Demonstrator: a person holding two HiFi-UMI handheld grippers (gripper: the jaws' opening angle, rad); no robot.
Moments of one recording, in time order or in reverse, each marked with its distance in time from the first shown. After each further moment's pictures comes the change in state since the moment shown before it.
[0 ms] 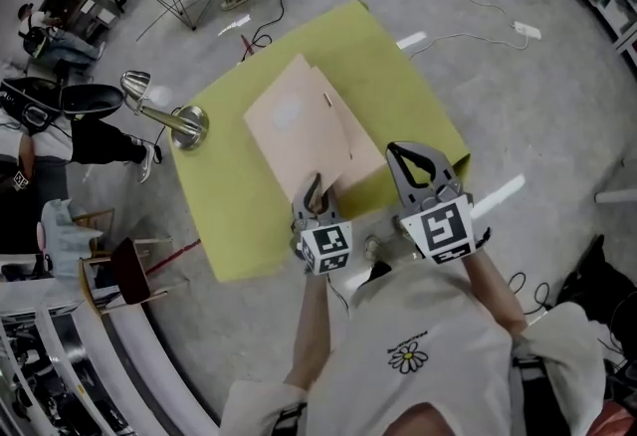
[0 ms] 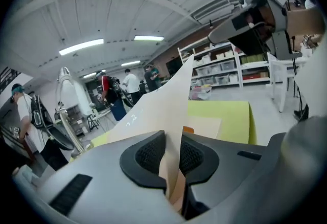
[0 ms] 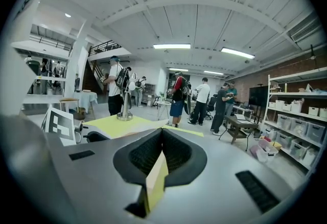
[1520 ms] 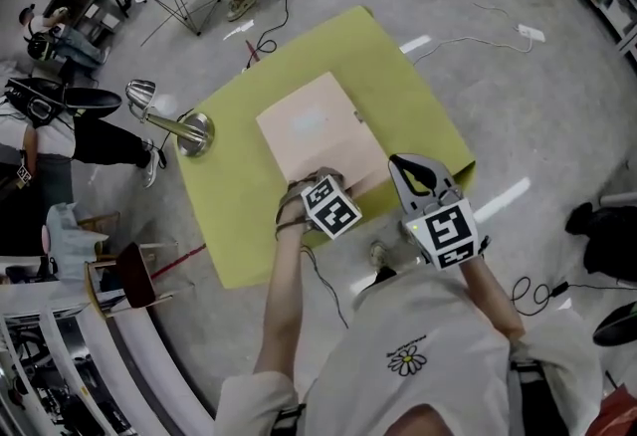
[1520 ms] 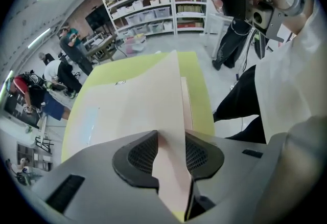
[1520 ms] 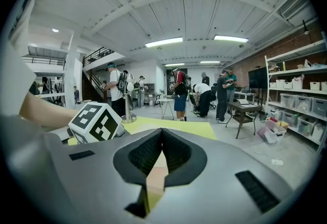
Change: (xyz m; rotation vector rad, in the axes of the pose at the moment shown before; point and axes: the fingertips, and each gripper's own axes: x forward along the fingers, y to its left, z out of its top) left arm 0.034 -0.057 -0.033 0.506 0.559 -0.682; right arm 0.007 0.003 -0.019 0.159 0.034 0.037
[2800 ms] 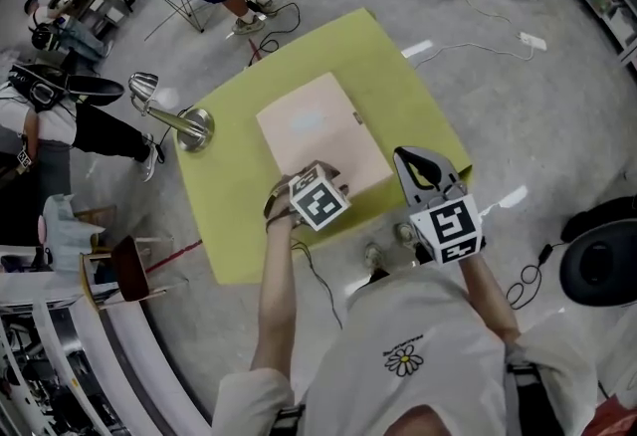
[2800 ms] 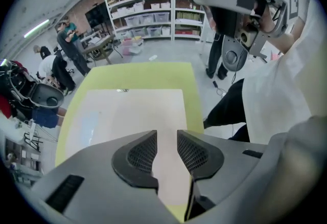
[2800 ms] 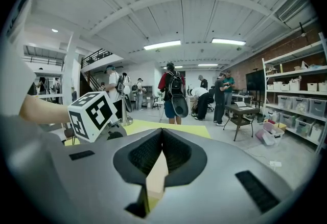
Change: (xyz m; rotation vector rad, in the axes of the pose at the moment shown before) left arm -0.032 -0.001 0.012 -0.030 -0.049 -0.101; right arm -0.007 -0.015 0.010 0.001 -0.033 -0.025
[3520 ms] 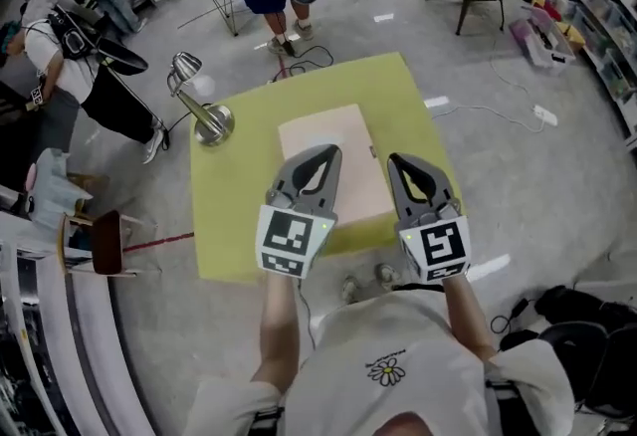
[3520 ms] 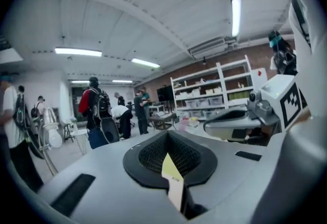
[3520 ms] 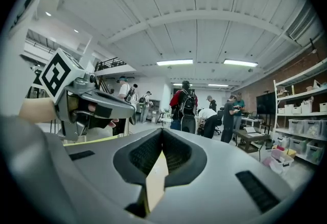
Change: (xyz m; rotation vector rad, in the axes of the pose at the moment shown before) left arm -0.233 0.049 0.081 -0.345 -0.930 0.630; right arm 0.012 0.021 0.085 -0.140 -0.196 0.056
